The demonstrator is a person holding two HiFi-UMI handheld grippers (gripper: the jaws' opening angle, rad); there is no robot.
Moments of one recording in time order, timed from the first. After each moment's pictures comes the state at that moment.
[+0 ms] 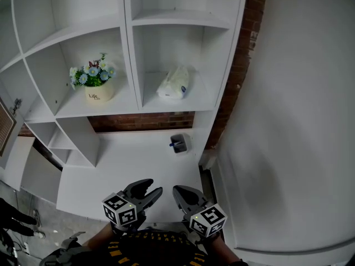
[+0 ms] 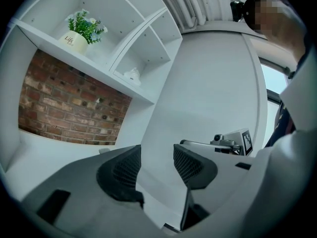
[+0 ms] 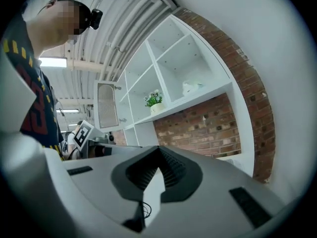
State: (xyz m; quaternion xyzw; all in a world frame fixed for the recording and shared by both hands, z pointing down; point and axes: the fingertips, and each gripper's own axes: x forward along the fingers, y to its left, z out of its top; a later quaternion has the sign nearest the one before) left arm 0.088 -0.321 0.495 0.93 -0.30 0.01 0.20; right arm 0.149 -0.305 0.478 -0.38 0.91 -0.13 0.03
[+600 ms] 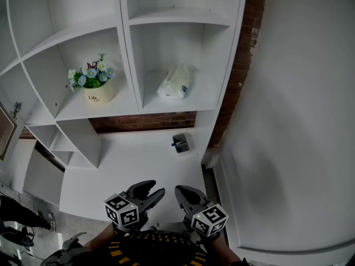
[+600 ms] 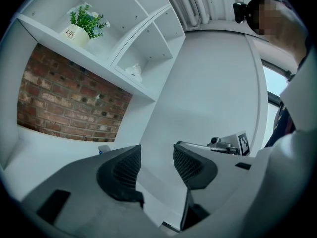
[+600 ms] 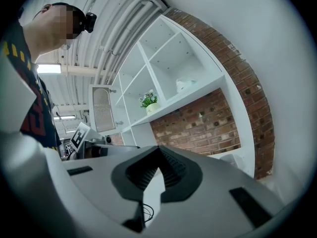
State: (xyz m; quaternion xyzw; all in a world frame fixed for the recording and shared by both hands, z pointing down) left arm 0.089 -0.325 0.502 0.93 -0.29 0.02 0.21; right arm 0.149 -0.314 0.490 -0.39 0.90 -0.16 0.05
